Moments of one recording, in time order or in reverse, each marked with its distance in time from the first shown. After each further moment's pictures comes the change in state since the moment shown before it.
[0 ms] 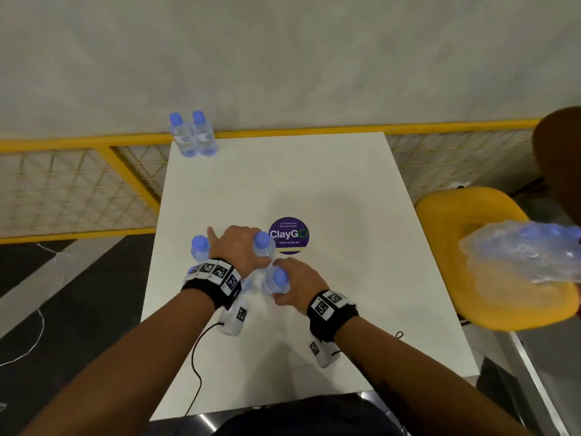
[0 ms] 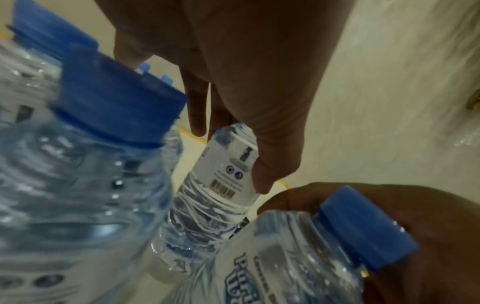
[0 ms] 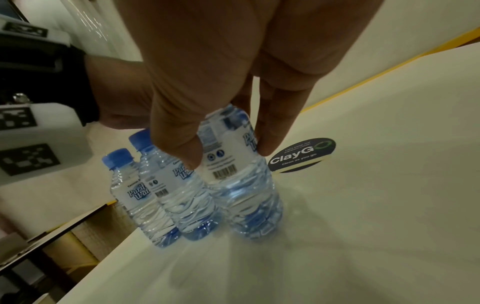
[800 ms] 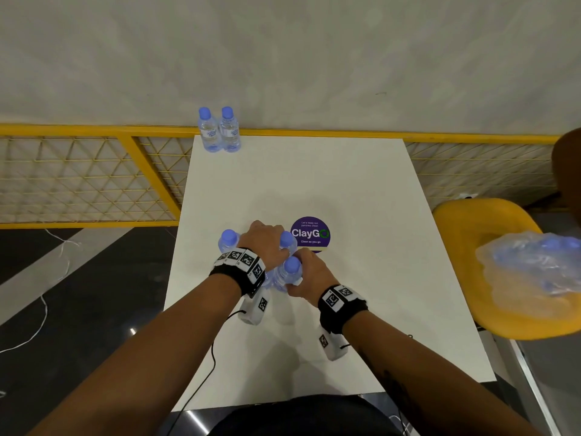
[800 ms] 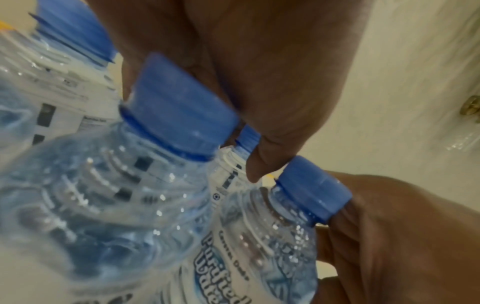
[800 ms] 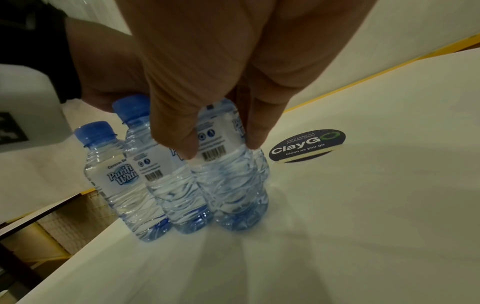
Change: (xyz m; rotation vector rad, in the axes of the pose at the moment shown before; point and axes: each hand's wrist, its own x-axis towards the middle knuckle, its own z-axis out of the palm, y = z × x) left_hand 0.022 -0.032 0.011 0.040 -0.147 0.132; right_hand 0.030 -0.029 0.023 0.029 0.051 0.103
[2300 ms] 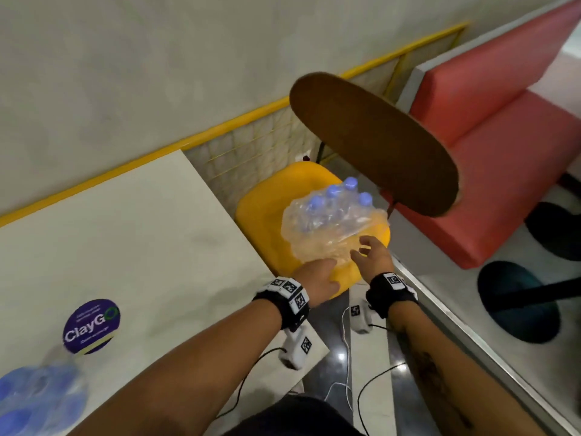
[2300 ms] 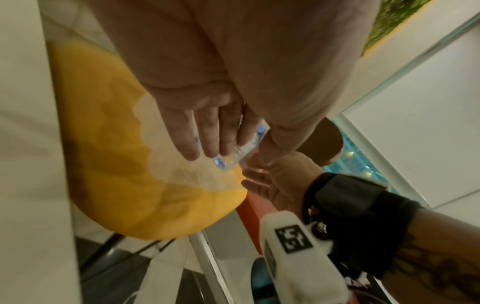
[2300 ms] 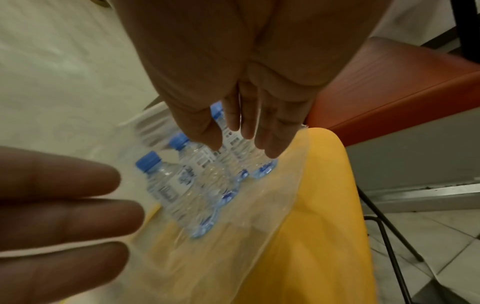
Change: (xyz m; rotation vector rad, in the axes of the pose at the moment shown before) left_hand 0.039 0.554 0.139 -0.101 -0.502 0.582; right_hand -0.238 0.447 -0.308 0.467 0.794 0.767
